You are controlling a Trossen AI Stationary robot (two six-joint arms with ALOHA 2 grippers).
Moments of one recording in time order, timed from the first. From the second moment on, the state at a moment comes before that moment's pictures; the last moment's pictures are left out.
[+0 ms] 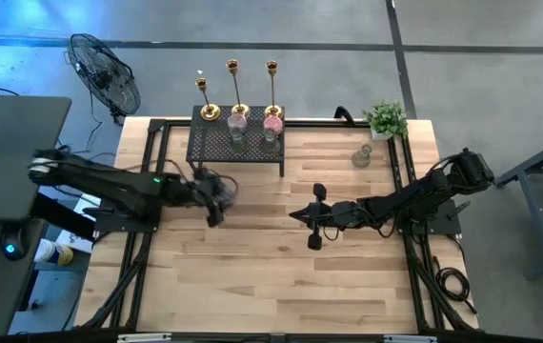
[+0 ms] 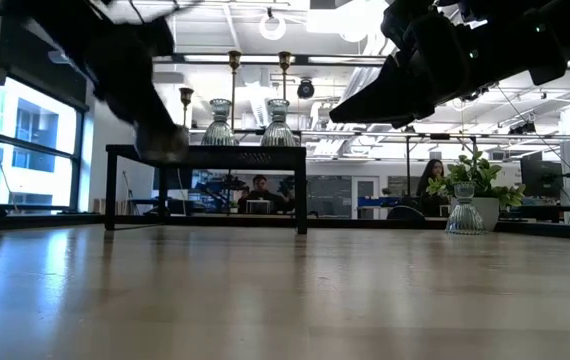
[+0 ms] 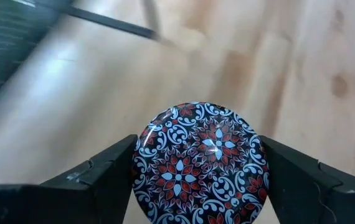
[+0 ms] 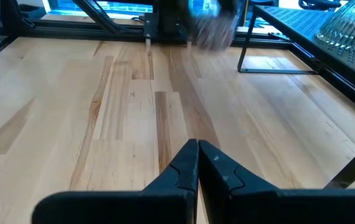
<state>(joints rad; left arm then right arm) -0.11 1.06 0.66 -0.37 -0.38 -0.34 0.24 1.51 0.57 0.62 0.36 0.05</state>
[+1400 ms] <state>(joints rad) 0.79 1.18 0.86 -0.35 -0.17 -0.08 0.24 1.51 0.57 0.62 0.36 0.05</state>
